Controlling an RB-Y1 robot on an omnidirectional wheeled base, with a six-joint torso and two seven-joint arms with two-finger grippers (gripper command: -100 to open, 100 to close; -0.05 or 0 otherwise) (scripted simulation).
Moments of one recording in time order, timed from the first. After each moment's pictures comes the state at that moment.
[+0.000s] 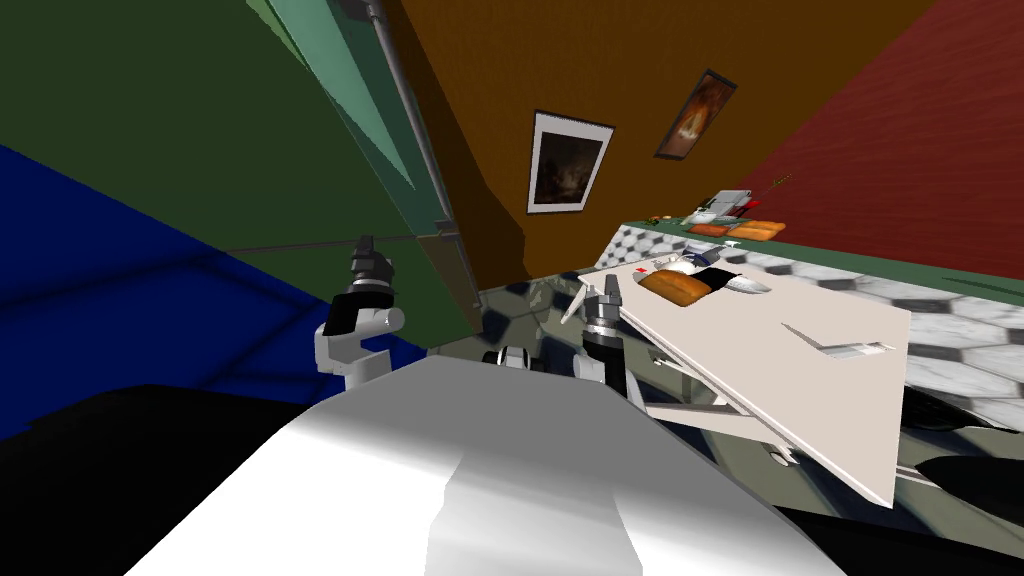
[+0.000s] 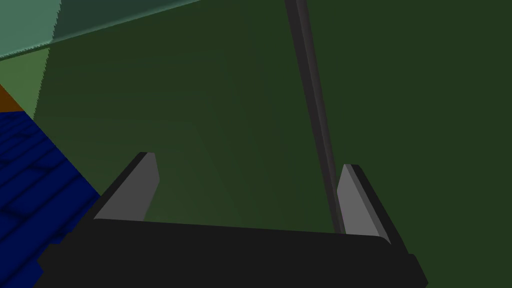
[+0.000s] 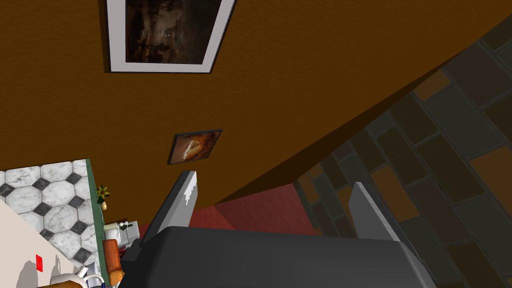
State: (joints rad) left arm 0.20 0.17 0.63 -2.31 0.18 0.27 -0.18; right arm 0.49 0.00 0.04 -2.24 0.12 -0.38 -0.06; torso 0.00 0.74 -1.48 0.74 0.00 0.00
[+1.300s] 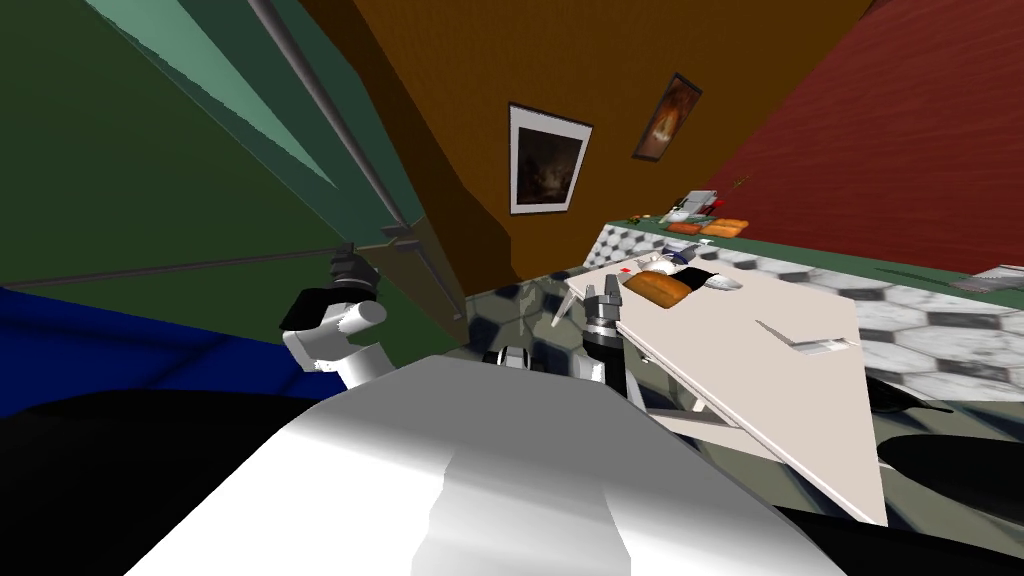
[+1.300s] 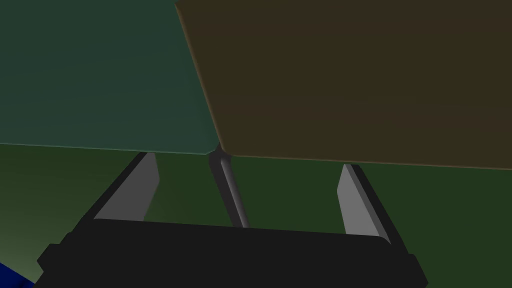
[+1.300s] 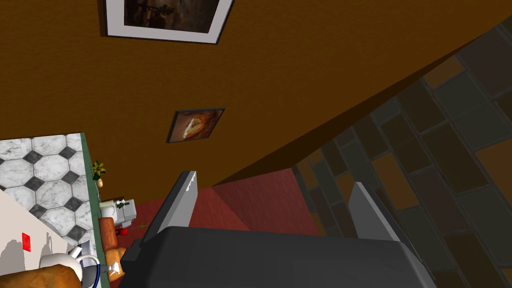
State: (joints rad) left arm 0.05 0.15 0.85 -2.29 0.30 0.58 -0.25; right arm 0.49 0.00 0.04 -2.24 0.12 -0.38 -0.06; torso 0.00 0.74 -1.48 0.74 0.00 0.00
